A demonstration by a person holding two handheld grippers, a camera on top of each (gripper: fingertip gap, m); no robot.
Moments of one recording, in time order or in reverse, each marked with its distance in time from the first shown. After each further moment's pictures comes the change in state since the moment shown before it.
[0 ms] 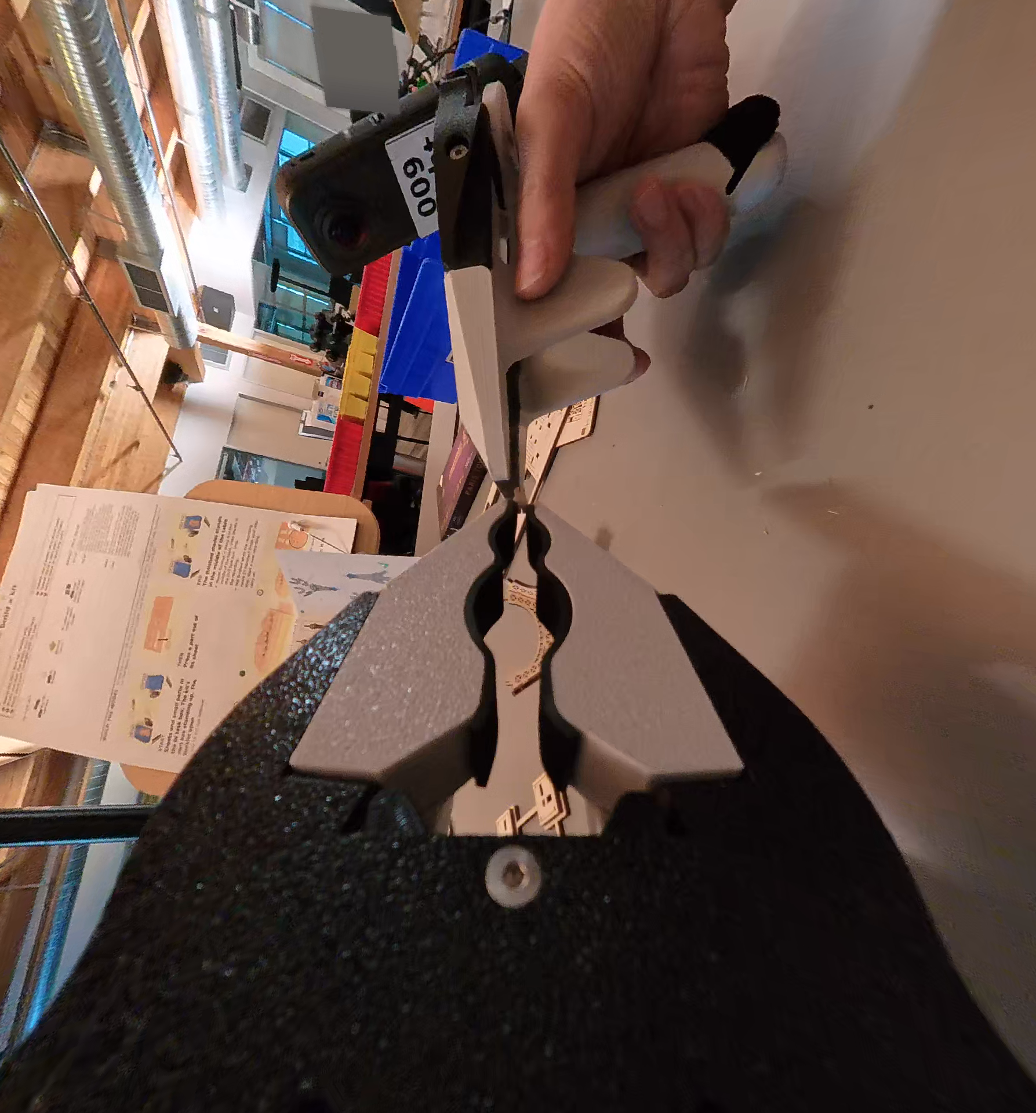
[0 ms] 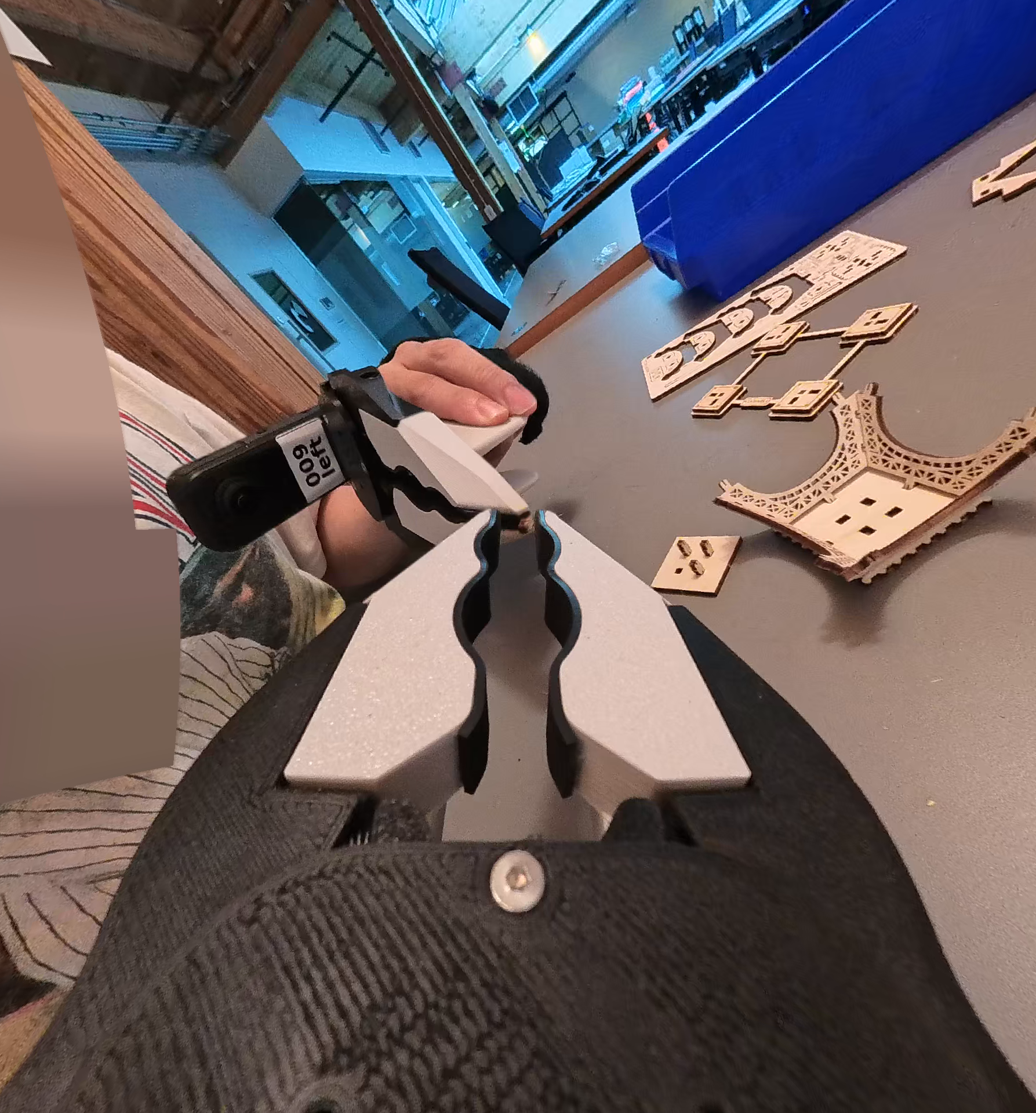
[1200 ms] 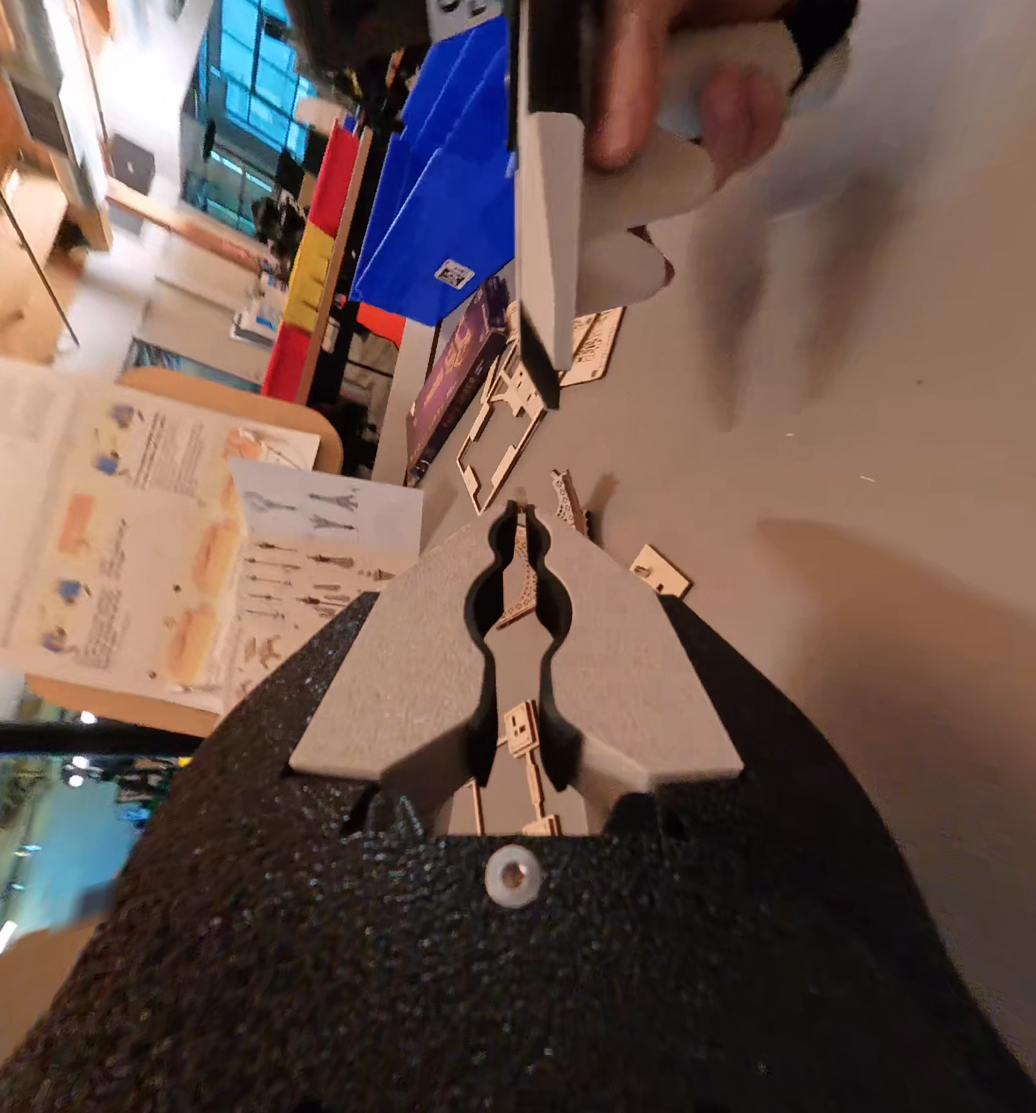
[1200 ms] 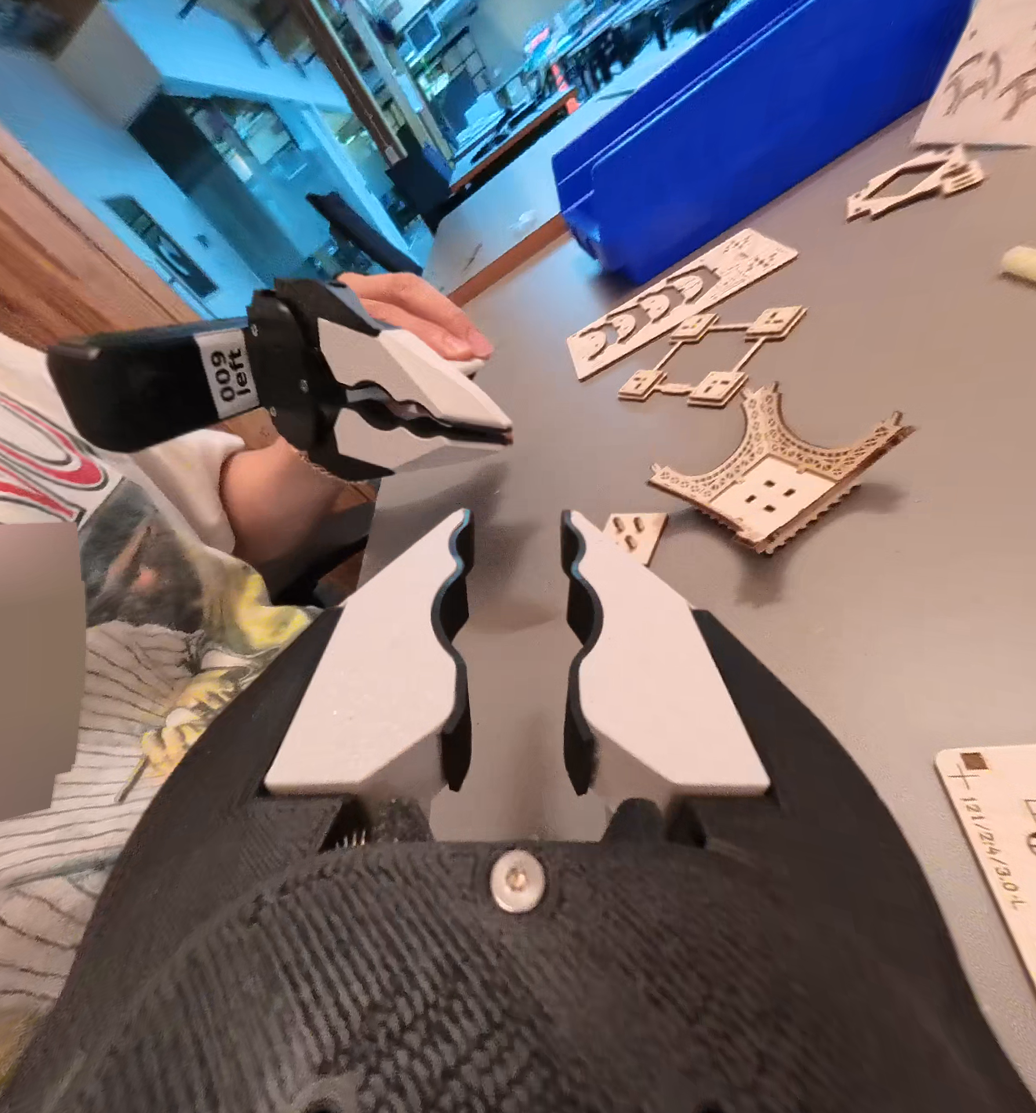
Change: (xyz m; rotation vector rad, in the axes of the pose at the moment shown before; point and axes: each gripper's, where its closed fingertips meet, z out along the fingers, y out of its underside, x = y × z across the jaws) left arm -0.014 0.035 -0.009 -0.103 0.050 -0.181; right arm 0.011 -0.002 -0.013 -0.066 0.164 -0.075
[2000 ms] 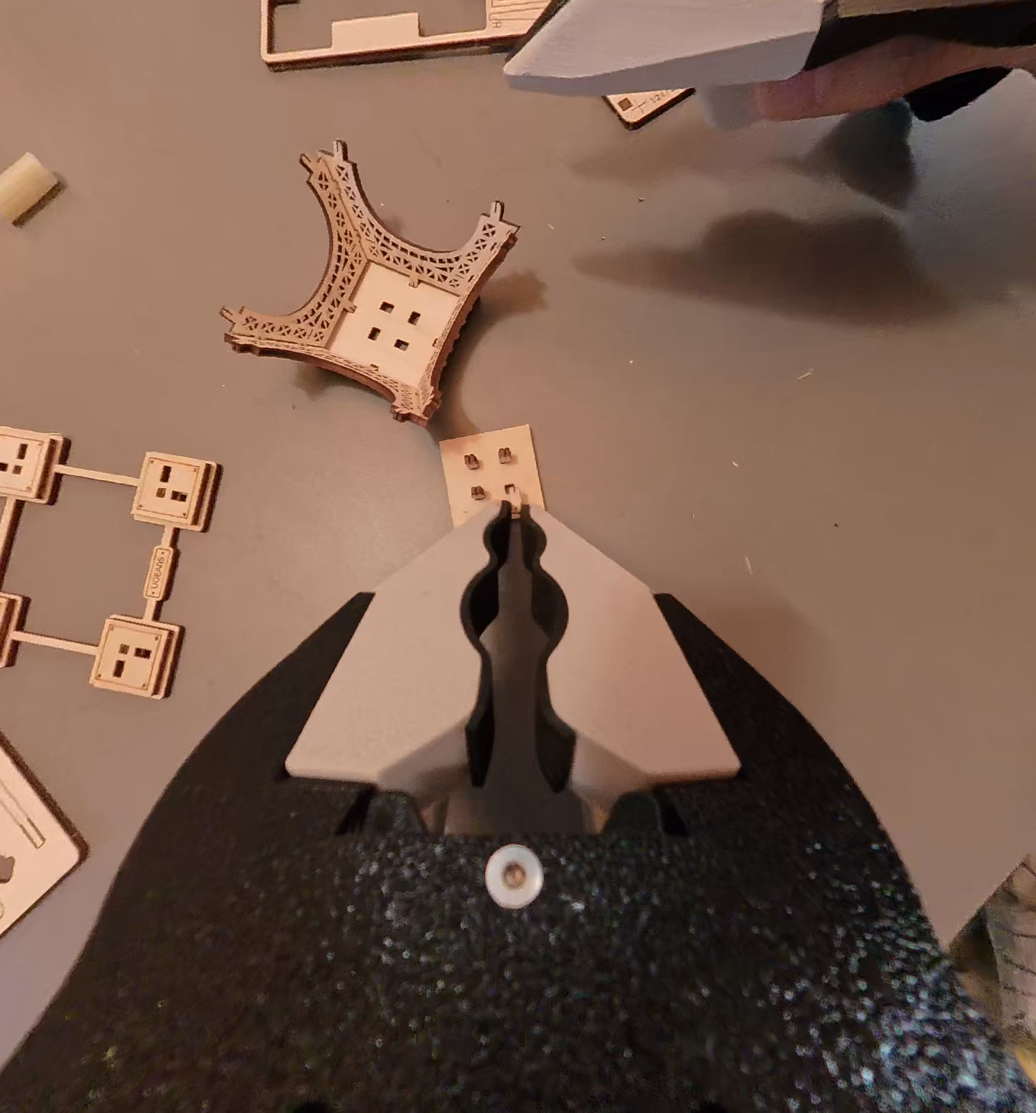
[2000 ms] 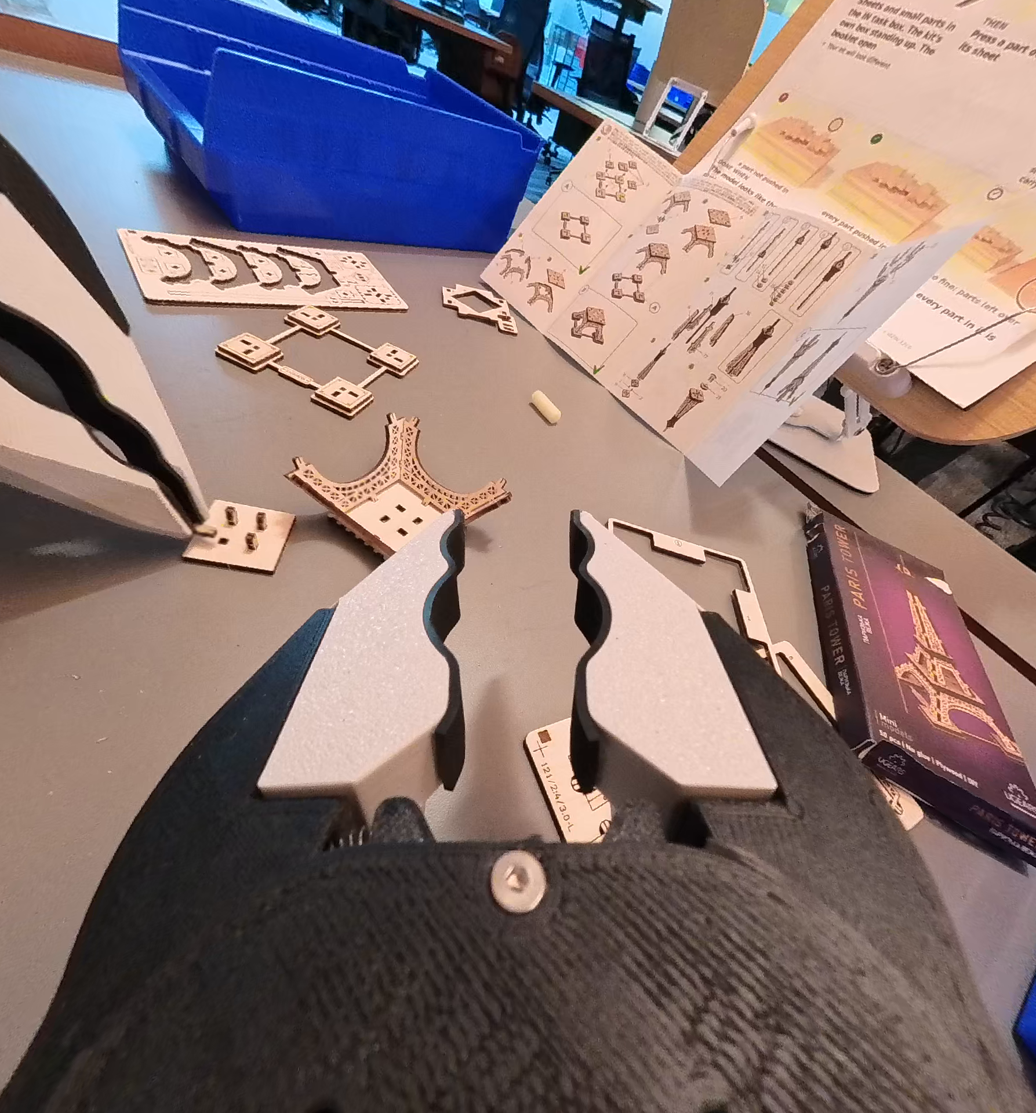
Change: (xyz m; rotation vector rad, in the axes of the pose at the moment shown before) left arm 0.065 0.052 0.018 -0.522 0.283 -0.954; right arm 0.087 -0.026 -0.021 0.005 0.751 -0.664
